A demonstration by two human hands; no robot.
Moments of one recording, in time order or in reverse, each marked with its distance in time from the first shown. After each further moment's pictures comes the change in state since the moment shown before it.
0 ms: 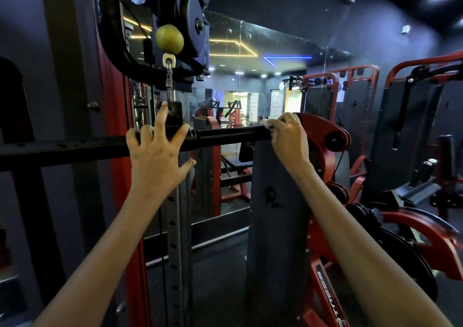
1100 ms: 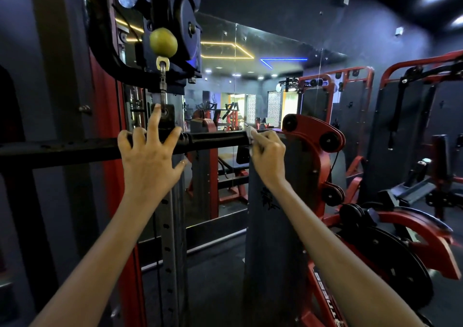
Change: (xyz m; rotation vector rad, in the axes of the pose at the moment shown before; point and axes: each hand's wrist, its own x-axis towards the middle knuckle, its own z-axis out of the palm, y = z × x) left_hand 0.000 0.008 -0.005 0.025 0.050 -0.007; right_hand -0.029 -0.010 0.031 0.418 0.107 0.136
